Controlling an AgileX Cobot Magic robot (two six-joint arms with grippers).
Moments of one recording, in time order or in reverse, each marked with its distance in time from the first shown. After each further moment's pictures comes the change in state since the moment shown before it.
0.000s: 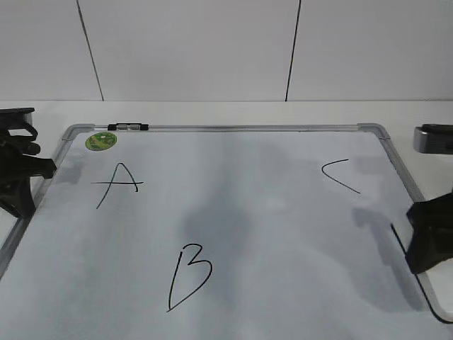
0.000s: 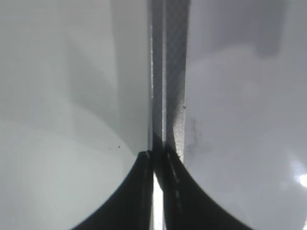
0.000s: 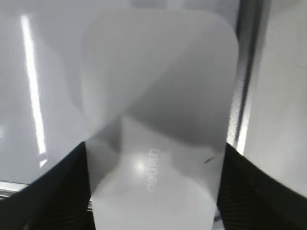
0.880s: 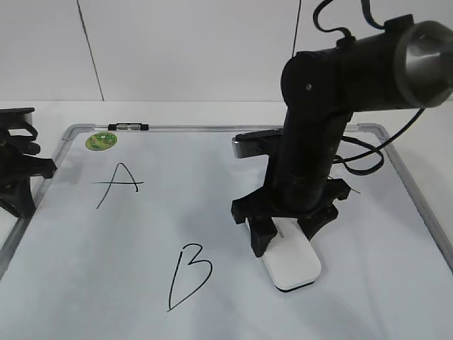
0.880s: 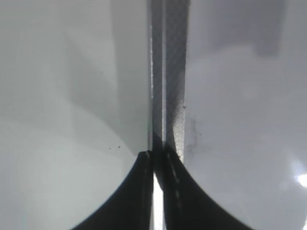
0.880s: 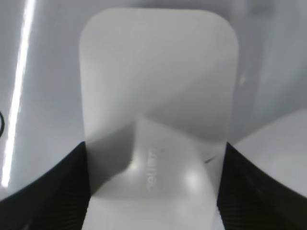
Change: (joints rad) left arm 0.000 0.000 0.000 0.002 0.000 0.000; right arm 0.425 0.523 -0.472 0.000 -0.034 0.149
